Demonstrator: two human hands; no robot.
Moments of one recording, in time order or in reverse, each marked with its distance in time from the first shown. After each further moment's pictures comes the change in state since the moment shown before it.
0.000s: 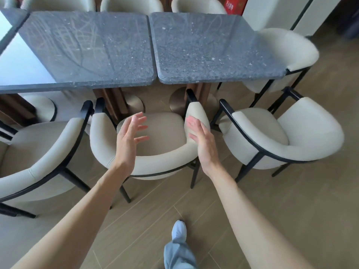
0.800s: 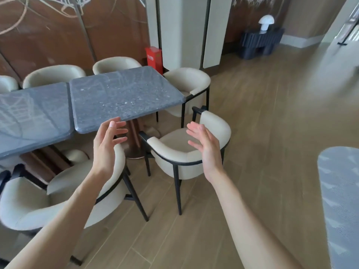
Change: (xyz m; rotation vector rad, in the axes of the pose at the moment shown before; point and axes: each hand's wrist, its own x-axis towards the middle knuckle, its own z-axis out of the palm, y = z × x) left_hand -0.142 0.112 0.316 0.024 -0.263 0.298; right_hand -0.164 -0.116 -0.369 0.143 0.370 -0.233
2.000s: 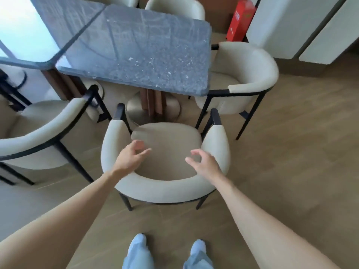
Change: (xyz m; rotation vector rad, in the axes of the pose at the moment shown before) left_hand 0.181 -0.301 0.366 0.647 0.184 -0.679; right_hand 0.485 0.253 -0.265 -0.901 -0.897 0.233
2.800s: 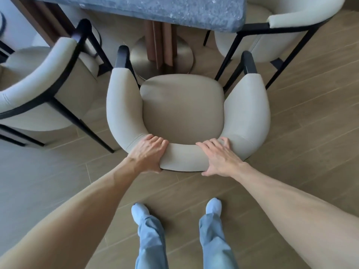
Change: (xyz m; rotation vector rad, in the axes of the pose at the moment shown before) left_hand 0.006 -0.126 0.055 1.073 -0.357 0.570; right_hand 0.017 0.071 0.118 -0.904 -0.322 -0.339
